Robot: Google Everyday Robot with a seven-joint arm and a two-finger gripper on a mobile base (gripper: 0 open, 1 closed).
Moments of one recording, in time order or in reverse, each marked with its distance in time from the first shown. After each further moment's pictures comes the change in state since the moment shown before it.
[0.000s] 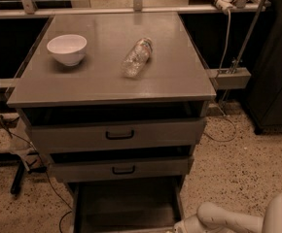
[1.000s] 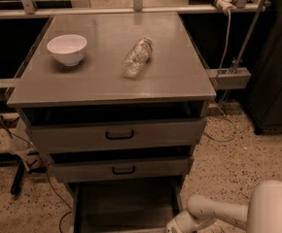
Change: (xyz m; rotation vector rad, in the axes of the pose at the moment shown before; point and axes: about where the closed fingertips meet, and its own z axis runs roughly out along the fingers) arm 0.006 0.032 0.015 -0.067 0.185 -0.248
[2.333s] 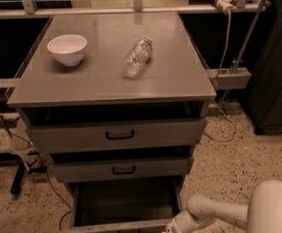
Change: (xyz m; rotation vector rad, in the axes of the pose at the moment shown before) arm 0.000 0.000 0.000 0.000 0.000 0.000
